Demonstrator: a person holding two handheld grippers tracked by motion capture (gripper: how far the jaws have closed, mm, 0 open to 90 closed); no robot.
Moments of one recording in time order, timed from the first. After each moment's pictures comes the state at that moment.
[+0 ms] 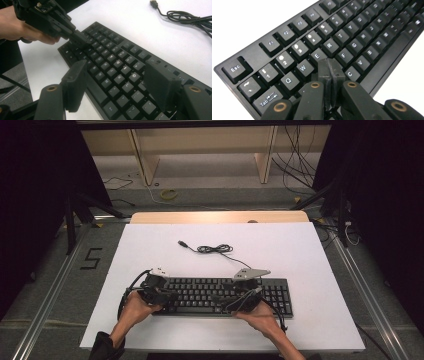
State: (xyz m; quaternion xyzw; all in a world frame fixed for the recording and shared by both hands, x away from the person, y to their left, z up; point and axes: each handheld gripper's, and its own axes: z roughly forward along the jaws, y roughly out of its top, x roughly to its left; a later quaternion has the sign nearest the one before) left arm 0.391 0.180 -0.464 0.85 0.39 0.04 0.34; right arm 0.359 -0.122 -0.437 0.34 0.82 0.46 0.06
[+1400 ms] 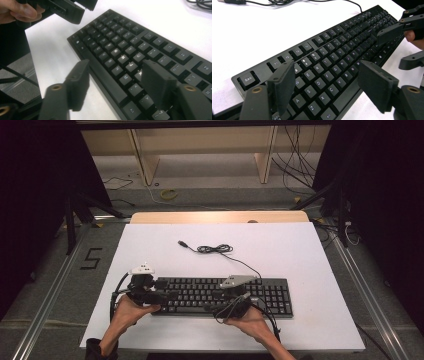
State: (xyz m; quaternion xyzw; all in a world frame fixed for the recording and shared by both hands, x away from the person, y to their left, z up) left arm 0.372 0.202 -0.444 0.80 0.41 0.05 0.45; right arm 0.351 -0.097 -0.453 0.32 0.84 0.44 0.03
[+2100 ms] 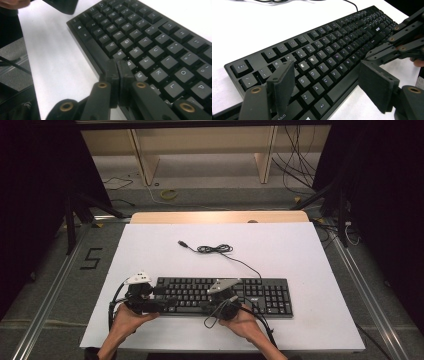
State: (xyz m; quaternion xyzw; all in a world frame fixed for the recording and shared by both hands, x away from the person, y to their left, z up) left arm 0.354 0.207 -0.455 0.78 0.41 0.05 0.47; right arm 0.352 -0.070 -0.467 0.30 0.87 0.40 0.03
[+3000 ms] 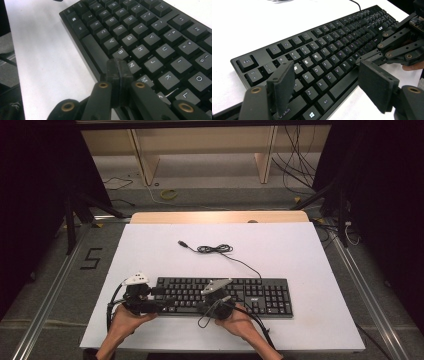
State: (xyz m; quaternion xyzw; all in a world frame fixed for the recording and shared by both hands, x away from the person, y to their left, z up) left arm 0.353 0.212 -0.457 0.78 0.41 0.05 0.46; right arm 0.358 -0.056 -0.479 0.29 0.88 0.37 0.03
